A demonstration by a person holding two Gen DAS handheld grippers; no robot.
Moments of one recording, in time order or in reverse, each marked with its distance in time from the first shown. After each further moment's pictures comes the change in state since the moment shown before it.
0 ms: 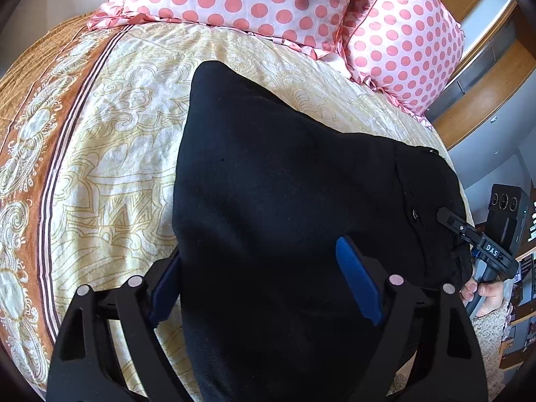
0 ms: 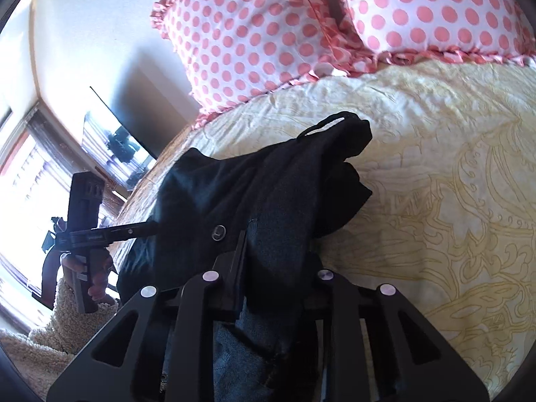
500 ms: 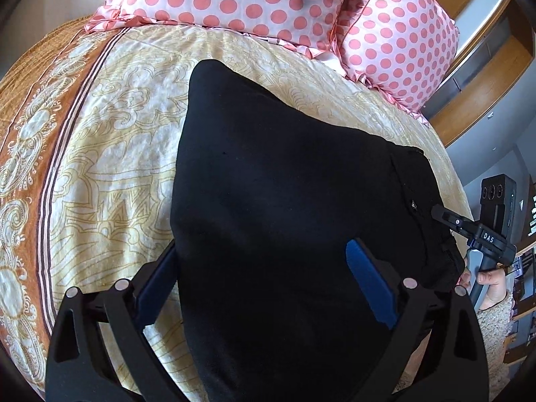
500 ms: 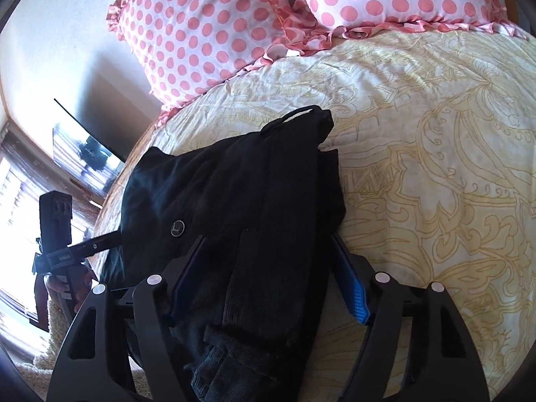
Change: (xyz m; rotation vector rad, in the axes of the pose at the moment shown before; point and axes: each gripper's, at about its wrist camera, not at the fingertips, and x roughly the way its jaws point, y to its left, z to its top) left arm -0.002 -0.002 -0.007 0.020 -0.012 -0.007; right arm 0.006 -0.029 -0.001 0.158 0.068 -0.117
